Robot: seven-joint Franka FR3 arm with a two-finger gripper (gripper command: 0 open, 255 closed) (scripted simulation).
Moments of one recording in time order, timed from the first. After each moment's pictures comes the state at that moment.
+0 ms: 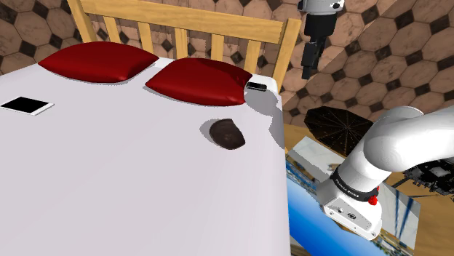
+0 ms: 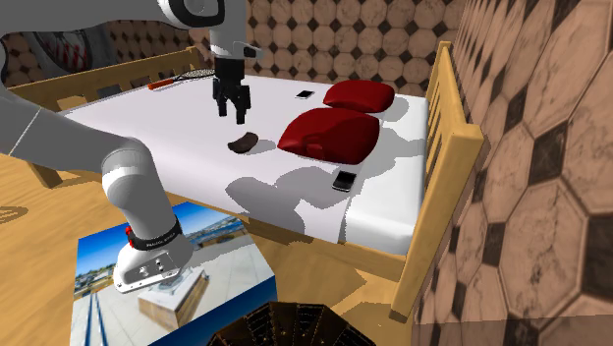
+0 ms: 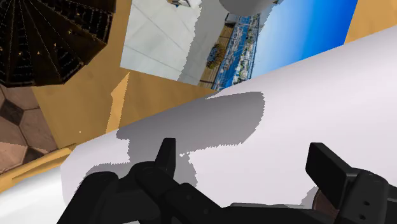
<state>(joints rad) -0.02 -0.75 0.07 -2.39 -0.02 1.47 -0.17</state>
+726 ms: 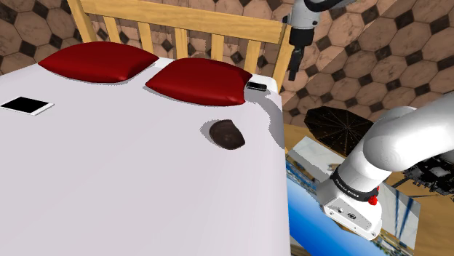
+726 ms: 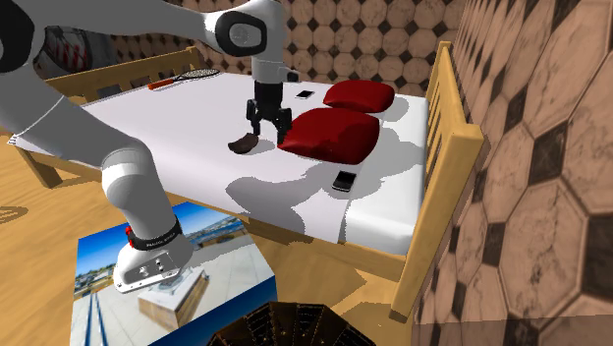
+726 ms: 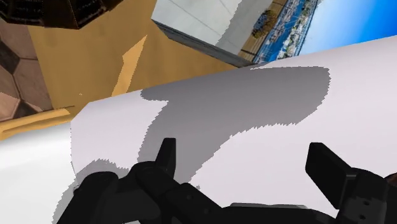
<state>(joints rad) -0.03 -0.53 -0.09 -2.38 -0.11 1.73 -0.44</state>
